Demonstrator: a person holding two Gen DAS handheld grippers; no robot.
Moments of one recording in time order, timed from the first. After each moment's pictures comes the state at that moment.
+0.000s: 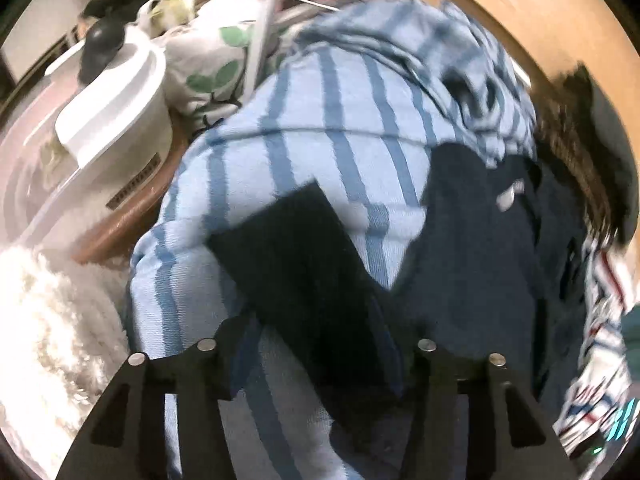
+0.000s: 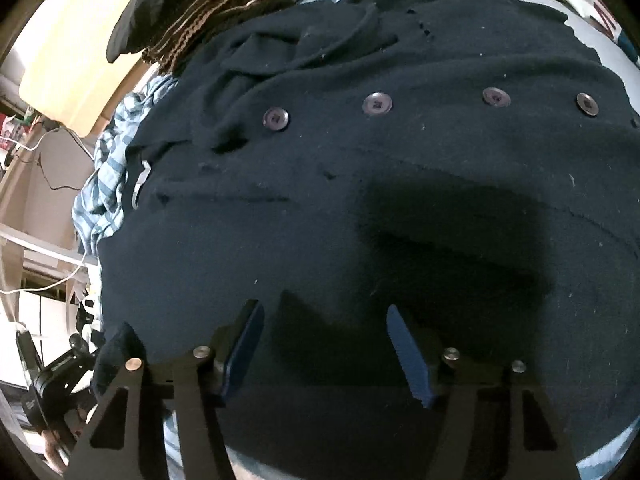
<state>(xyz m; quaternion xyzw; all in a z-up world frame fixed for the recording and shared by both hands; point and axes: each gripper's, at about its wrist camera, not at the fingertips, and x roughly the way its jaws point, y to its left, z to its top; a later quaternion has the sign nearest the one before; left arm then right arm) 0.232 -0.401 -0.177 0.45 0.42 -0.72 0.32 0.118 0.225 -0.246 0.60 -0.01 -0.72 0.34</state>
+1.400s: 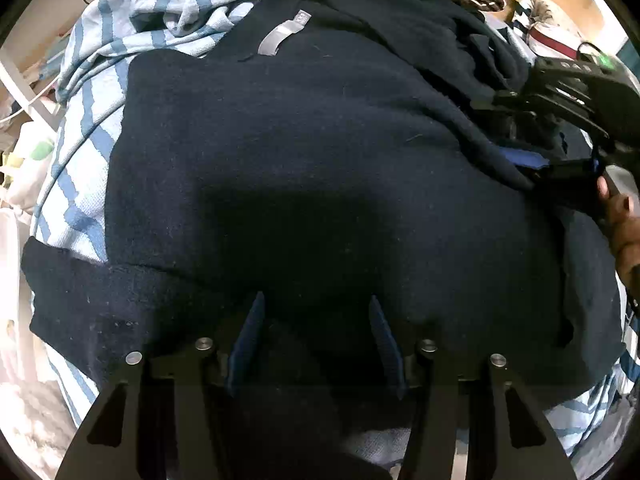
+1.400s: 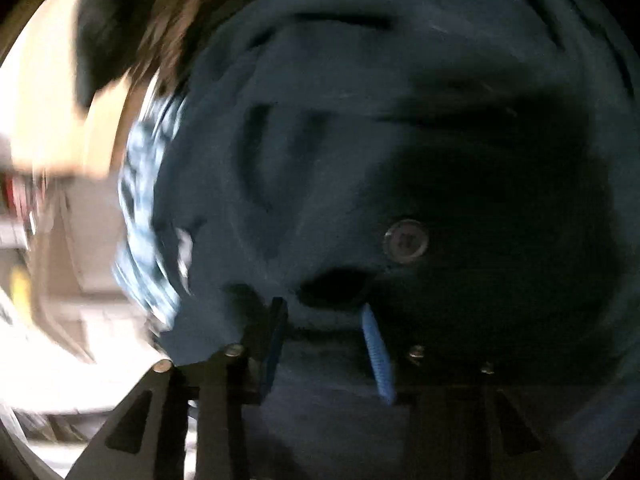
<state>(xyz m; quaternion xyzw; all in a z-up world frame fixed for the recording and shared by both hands) 0.104 -0.258 -0.203 0.58 0.15 -0.79 0.12 0.043 0.104 -0.275 0.71 -0.11 -0.60 0.37</state>
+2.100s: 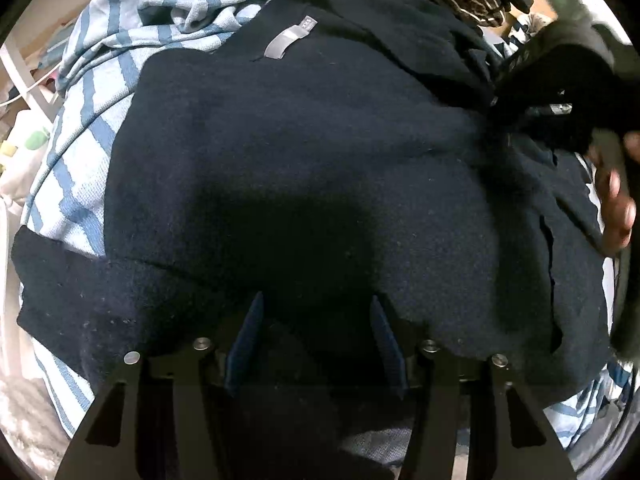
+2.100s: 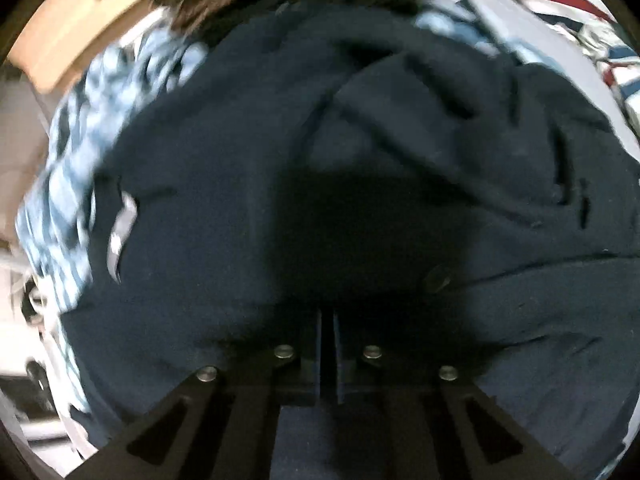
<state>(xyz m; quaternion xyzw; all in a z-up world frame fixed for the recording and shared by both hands) 0.094 -0.255 -0.203 0.56 0.18 -0.80 0.11 0.104 0.033 -0.226 0.59 0.15 -0.74 0.30</state>
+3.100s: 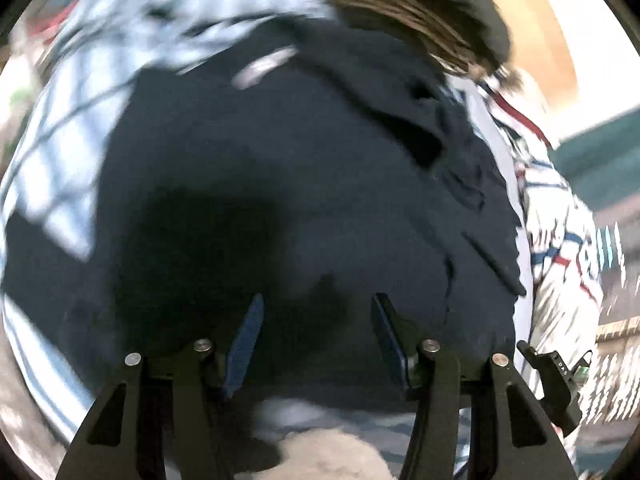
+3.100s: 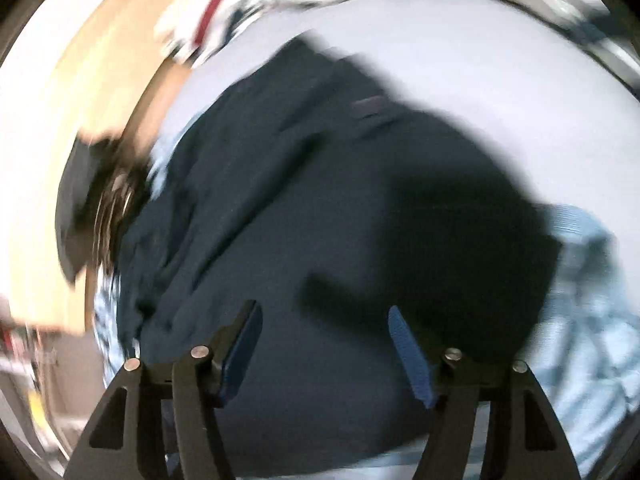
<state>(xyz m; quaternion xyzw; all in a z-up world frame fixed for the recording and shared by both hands) 0.043 -0.168 -0.140 0.54 0.29 -0.79 0.04 0.109 0.413 -0.219 0.58 -0.27 -0.76 0.11</state>
